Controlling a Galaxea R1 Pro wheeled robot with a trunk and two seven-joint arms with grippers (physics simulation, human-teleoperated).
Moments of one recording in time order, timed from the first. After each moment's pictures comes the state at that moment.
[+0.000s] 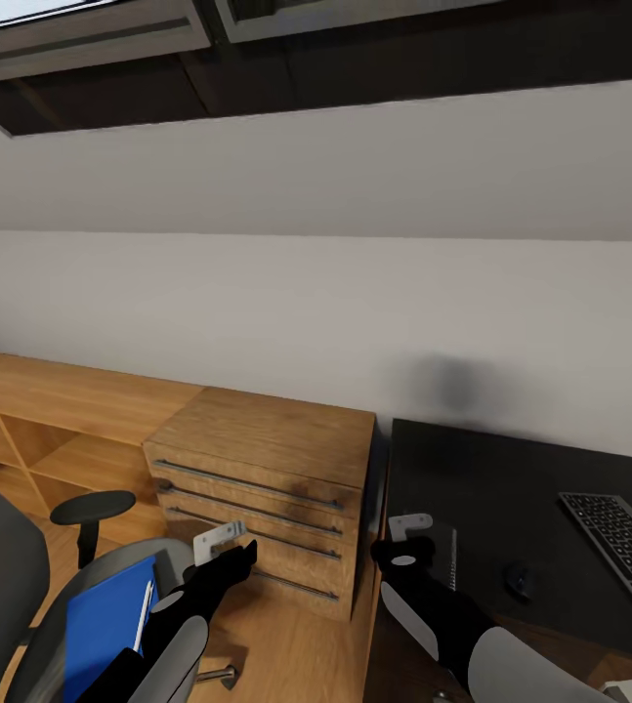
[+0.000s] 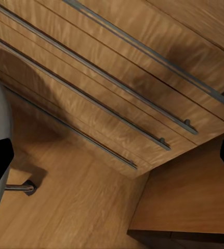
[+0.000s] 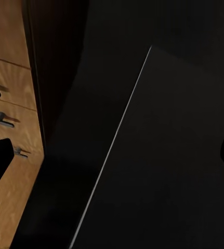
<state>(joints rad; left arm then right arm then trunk) -0.25 0.13 -0.49 -1.41 0.83 0.30 0.64 -0.63 0.00 0.75 -0.62 -0.58 0.24 -0.59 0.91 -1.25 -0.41</state>
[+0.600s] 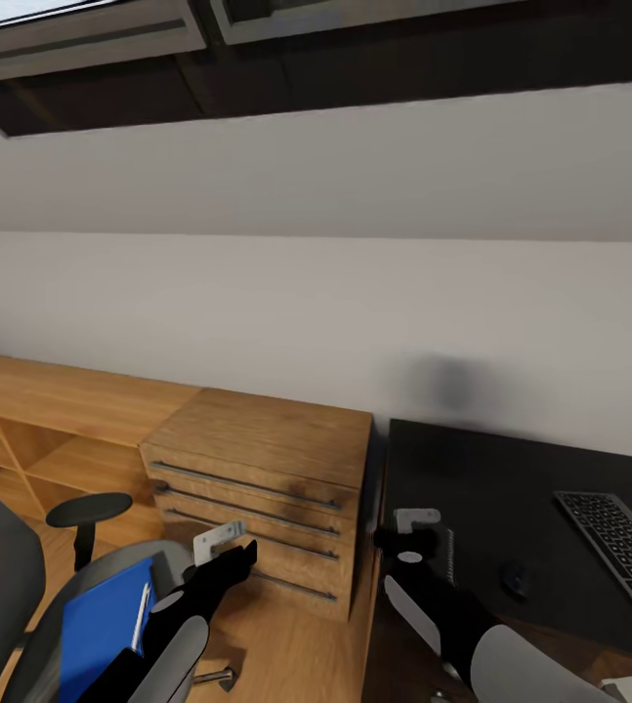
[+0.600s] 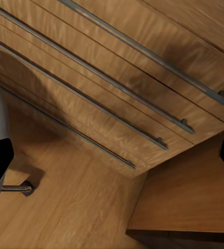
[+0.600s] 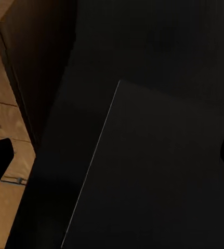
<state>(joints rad) -0.25 0.13 -0.49 -1.41 0.83 0.30 0.64 -0.63 -0.01 0.70 -0.63 -0.59 0.14 -0.60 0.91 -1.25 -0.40</state>
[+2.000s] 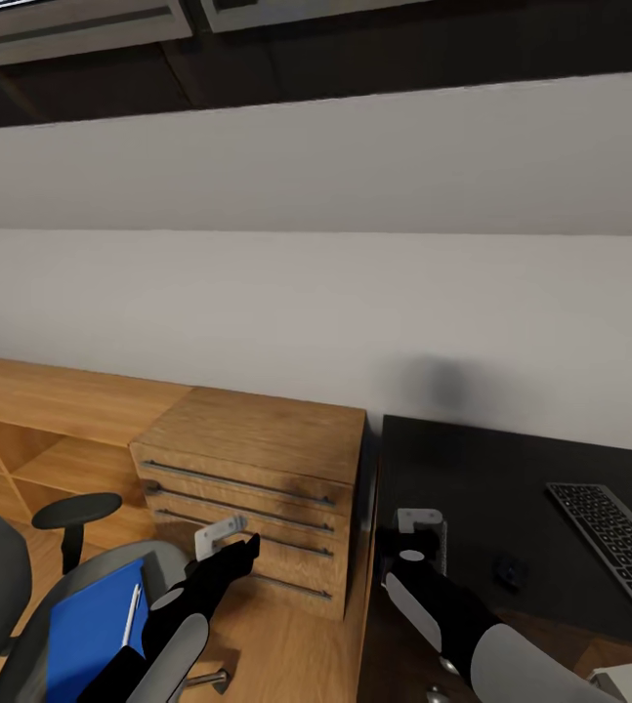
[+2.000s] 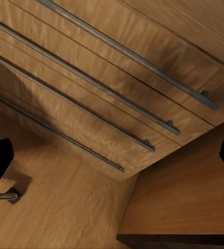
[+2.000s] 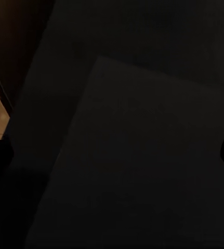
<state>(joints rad) -0.25 0.13 -0.50 -1.44 0.83 0.30 0.64 -0.63 -0.01 0.68 -0.63 -0.61 0.14 -0.59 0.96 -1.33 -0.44</state>
